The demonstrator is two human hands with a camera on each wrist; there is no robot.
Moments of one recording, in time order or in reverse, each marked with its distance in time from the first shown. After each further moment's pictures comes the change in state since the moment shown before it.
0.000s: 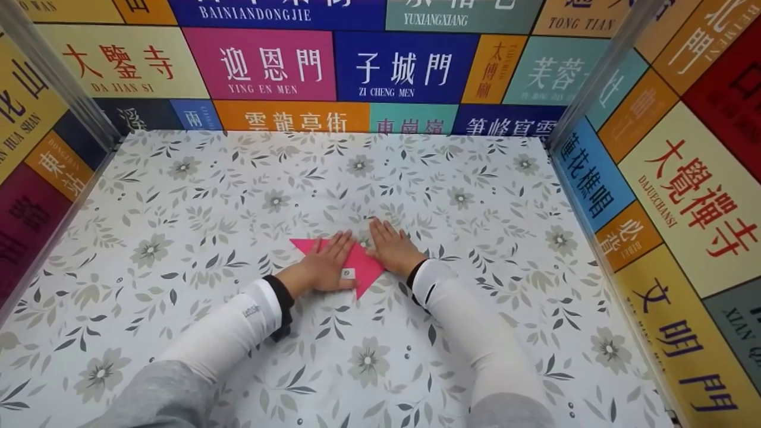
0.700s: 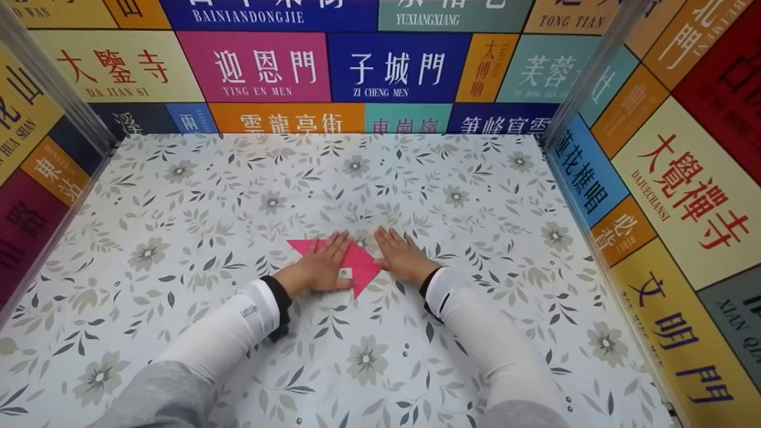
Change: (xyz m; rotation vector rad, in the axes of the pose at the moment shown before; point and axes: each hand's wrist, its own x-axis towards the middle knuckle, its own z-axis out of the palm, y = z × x) left_hand 0.000 0.002 -0.003 0.016 -0.038 -0.011; right_hand -0.030 0.017 0.007 0.019 0.027 -0.070
